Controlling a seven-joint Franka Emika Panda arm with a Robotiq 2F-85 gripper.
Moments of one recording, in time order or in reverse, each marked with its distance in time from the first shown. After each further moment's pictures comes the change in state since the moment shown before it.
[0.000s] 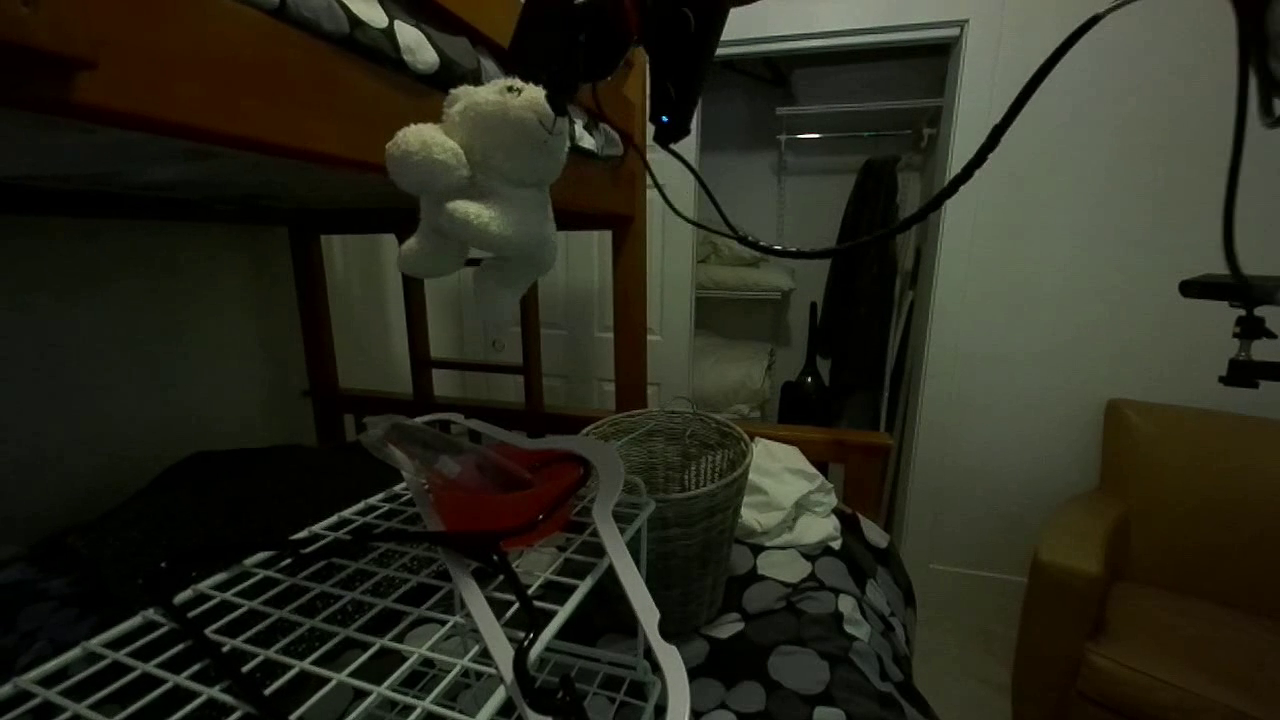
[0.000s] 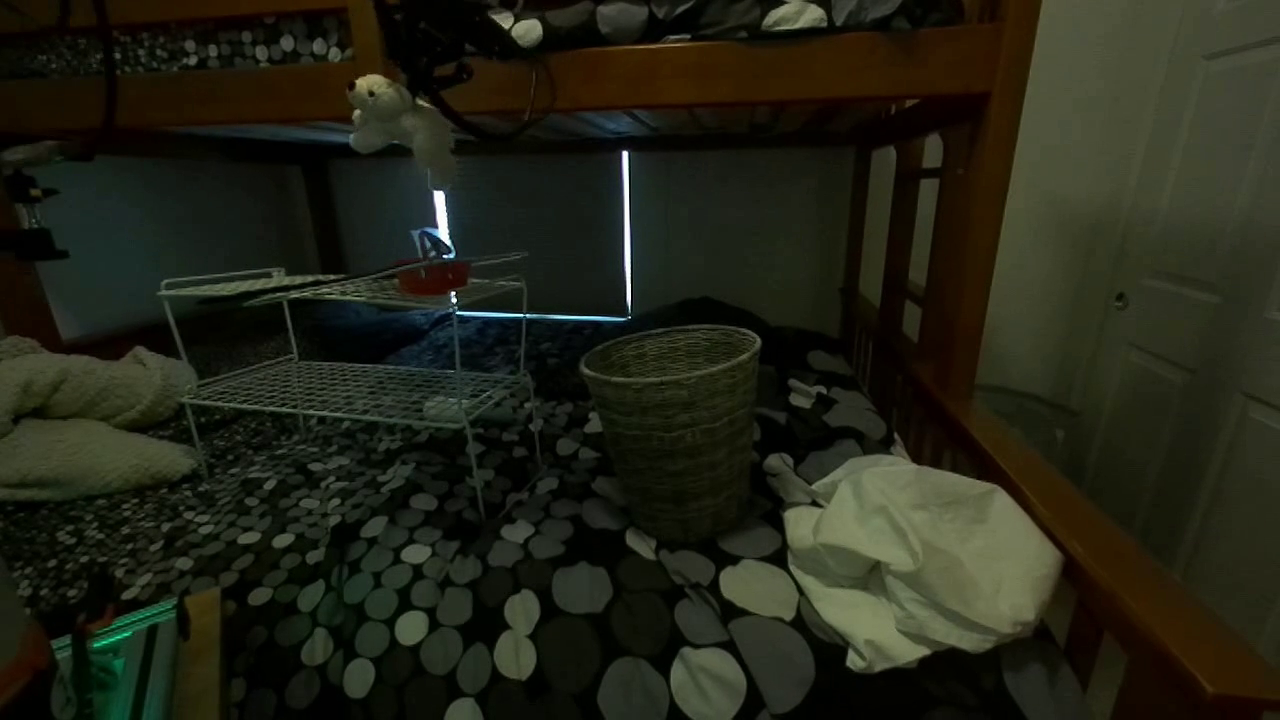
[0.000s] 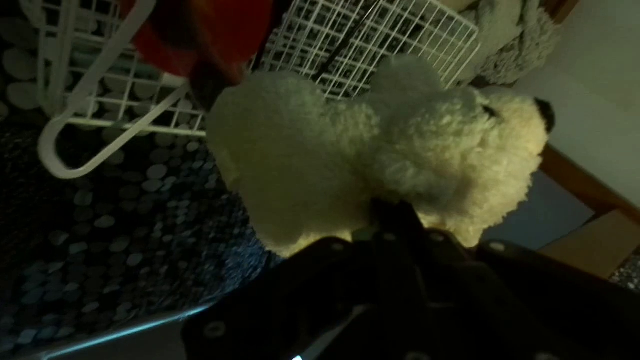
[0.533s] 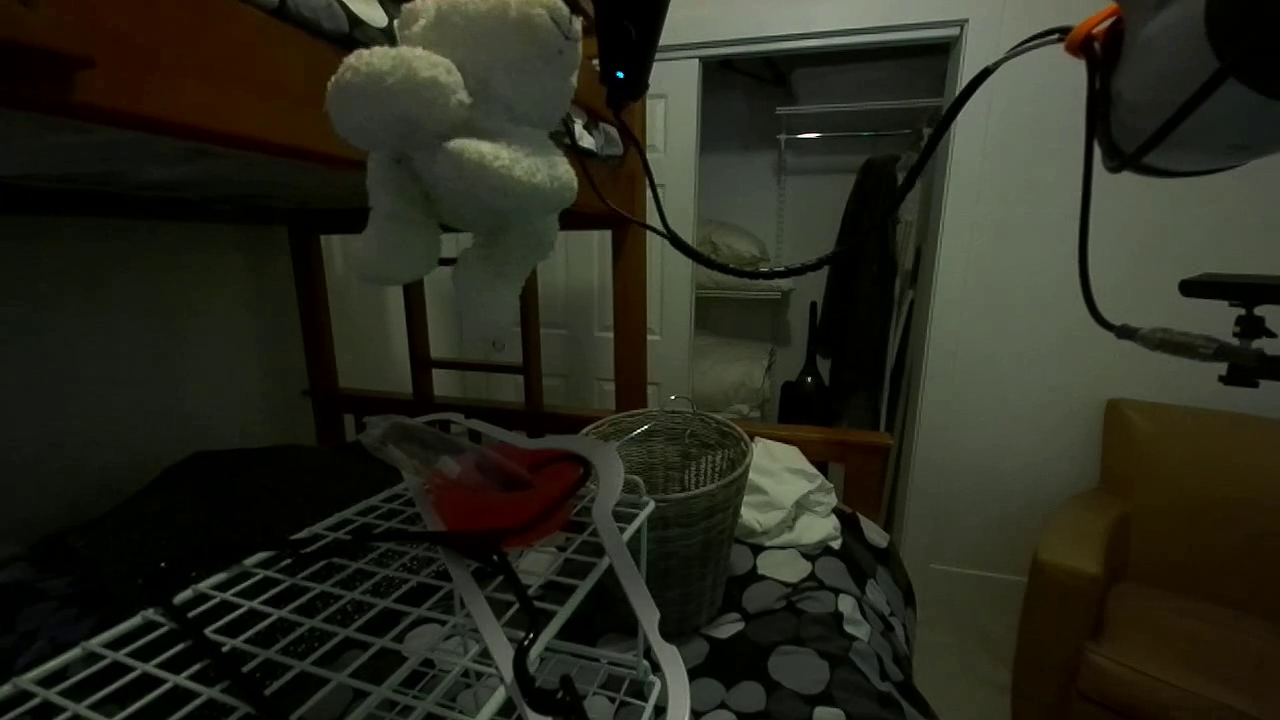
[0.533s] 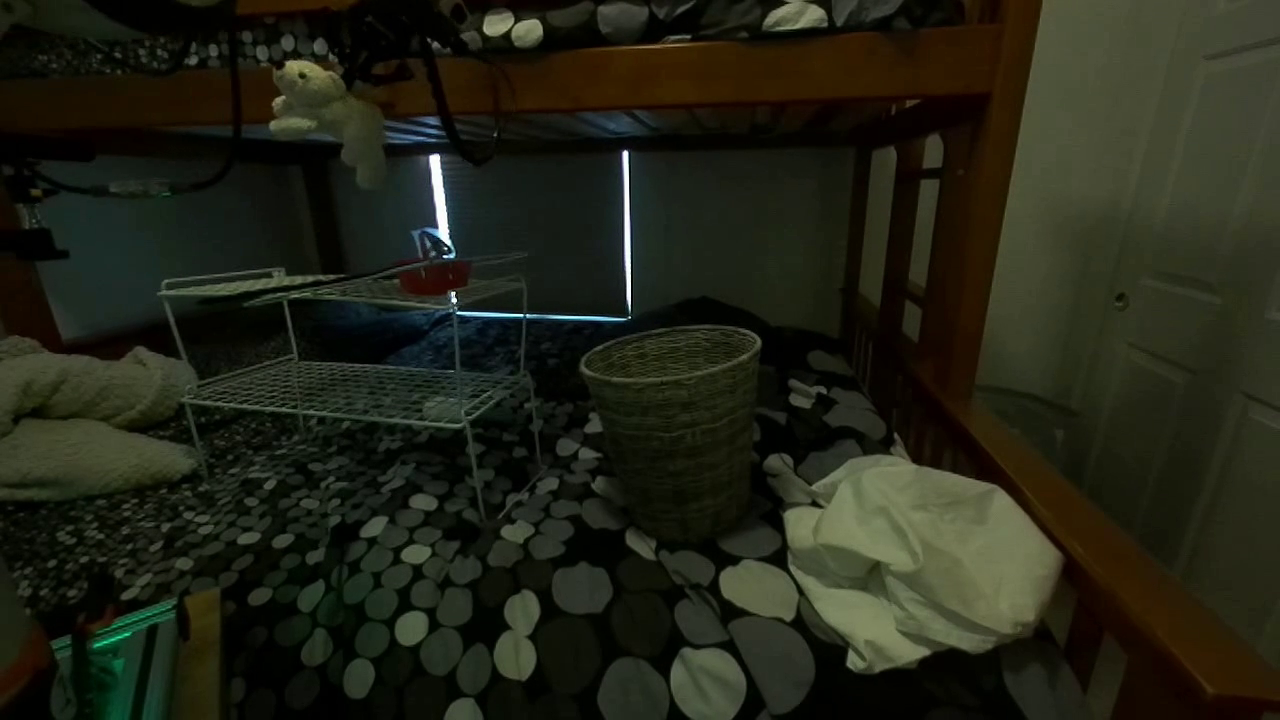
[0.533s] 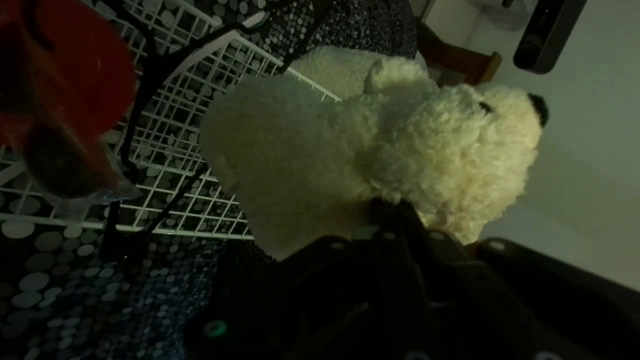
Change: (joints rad) arm 0.103 0.218 0.095 0.355 -0.069 -0.322 0.193
